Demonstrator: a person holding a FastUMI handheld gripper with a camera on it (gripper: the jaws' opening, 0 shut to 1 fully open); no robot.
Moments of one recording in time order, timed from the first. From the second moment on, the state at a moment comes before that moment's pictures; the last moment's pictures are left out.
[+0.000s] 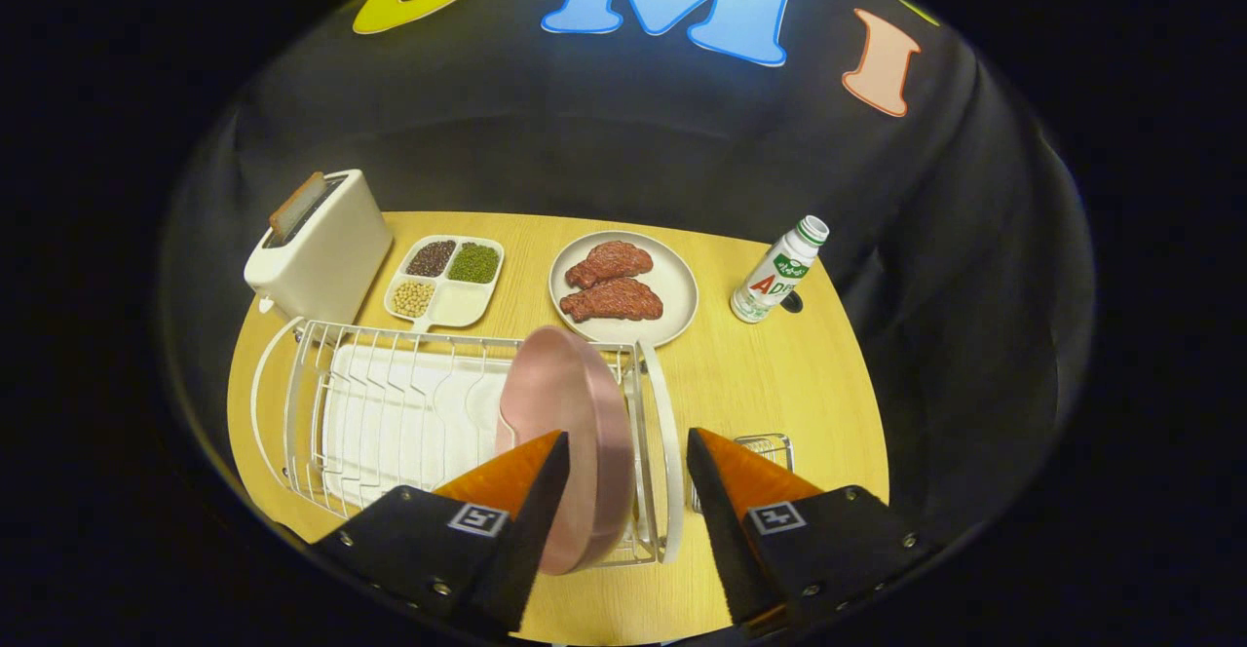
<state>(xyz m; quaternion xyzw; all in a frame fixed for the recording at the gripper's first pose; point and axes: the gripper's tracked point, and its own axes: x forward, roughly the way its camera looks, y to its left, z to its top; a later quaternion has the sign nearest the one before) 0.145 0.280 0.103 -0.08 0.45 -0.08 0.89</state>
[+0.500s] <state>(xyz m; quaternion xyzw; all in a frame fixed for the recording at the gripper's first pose) 0.146 0.289 0.089 -0.07 0.48 -0.11 0.87</state>
